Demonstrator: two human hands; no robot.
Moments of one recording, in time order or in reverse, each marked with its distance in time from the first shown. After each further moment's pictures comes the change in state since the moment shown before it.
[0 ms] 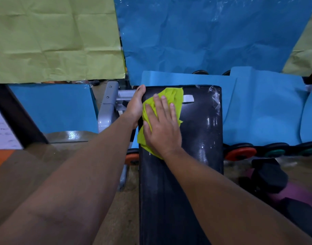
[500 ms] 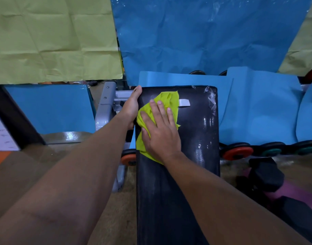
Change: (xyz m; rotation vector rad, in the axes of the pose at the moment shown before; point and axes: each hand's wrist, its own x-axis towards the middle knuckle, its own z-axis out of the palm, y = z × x) left_hand -0.019 0.014 0.005 0.011 -0.030 -0.005; right_hand -0.014 0.011 0.000 -0.004 -0.042 -0.069
